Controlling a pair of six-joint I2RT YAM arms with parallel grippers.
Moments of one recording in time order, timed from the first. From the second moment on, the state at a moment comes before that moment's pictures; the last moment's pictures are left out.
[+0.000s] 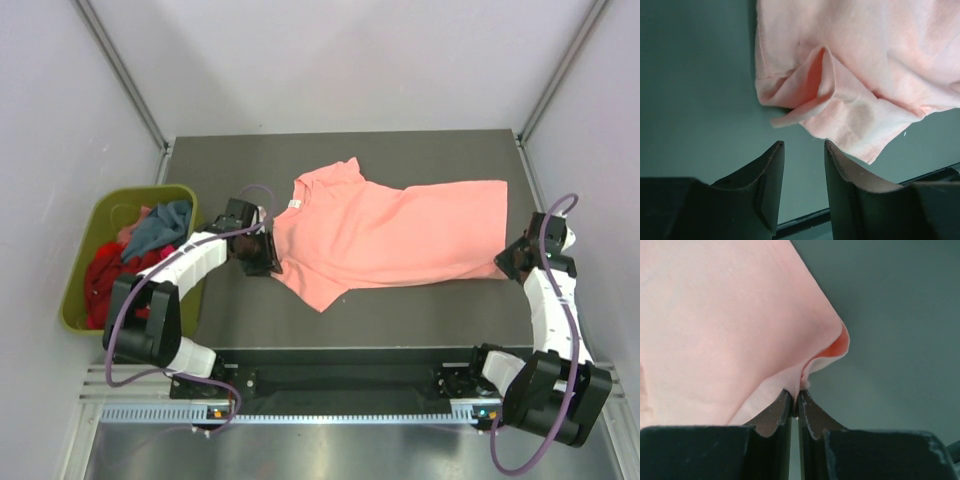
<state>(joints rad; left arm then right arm) -0.27 1.45 0.89 -0.57 0.24 -0.44 -0.32 1.04 0.73 -0.61 0.06 0.59</state>
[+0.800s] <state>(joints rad) -0.25 1.49 0.76 -0.34 0.19 -0.46 -0.32 1.03 0.69 -0.56 -0.02 0.57</state>
